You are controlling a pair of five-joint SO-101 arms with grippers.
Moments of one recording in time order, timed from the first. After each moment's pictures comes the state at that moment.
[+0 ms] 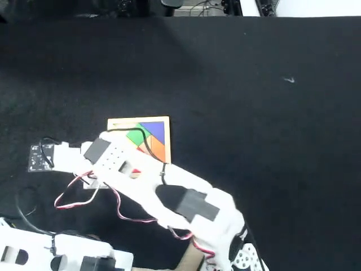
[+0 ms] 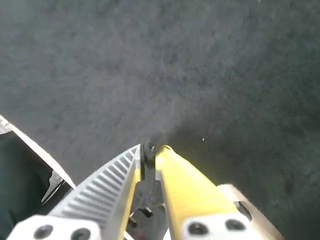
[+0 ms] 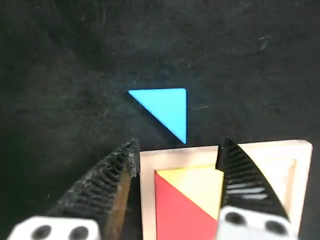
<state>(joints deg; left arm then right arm) -85.5 -57.5 65.3 76.1 -33.1 -59.0 24.0 -2.8 61.4 35.3</state>
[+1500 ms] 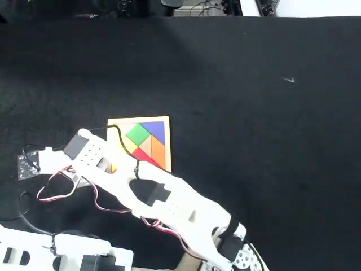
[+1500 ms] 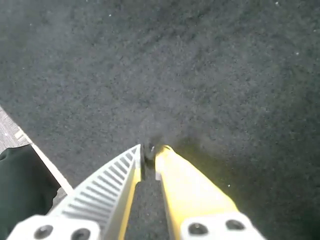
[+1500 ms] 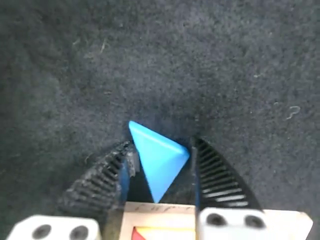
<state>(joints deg) -87.4 -57.5 69.8 62.8 -30.1 -60.2 51.6 -38.4 75.0 43.6</state>
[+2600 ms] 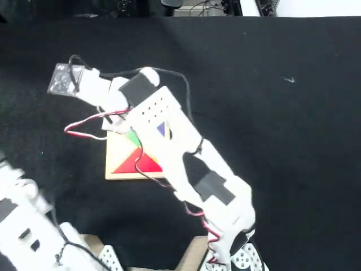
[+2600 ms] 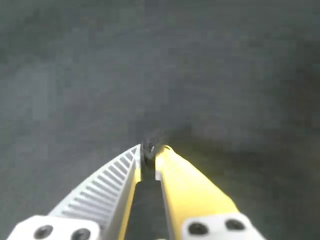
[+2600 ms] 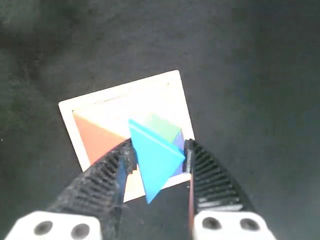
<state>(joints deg) -49.2 -58.0 74.4 62.8 -12.1 -42.5 20.4 -37.7 91.8 35.2</state>
